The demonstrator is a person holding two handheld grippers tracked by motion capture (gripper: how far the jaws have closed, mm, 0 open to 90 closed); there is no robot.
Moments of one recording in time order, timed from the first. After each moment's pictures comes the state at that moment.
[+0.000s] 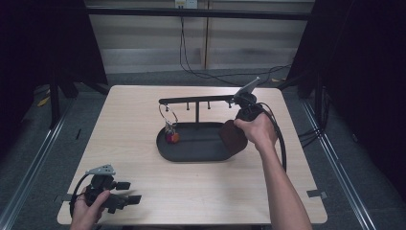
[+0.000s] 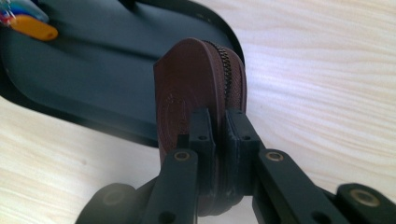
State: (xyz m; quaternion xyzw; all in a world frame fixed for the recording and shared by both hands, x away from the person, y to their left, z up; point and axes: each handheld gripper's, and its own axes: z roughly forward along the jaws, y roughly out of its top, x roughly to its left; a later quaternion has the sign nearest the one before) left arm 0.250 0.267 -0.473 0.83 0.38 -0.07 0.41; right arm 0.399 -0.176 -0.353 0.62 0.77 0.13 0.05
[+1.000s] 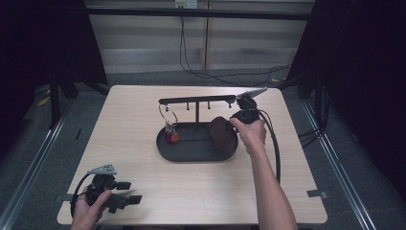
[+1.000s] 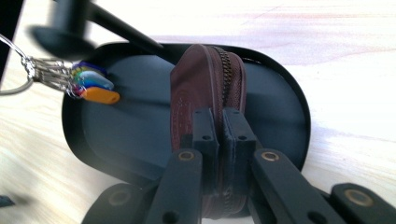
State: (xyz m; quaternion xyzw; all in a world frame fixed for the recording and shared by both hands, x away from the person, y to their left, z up) left arm 0.251 0.265 -0.474 0.83 0.38 -0.07 0.40; right arm 0.411 -0.186 -0.395 0.66 0.69 0.29 -0.02
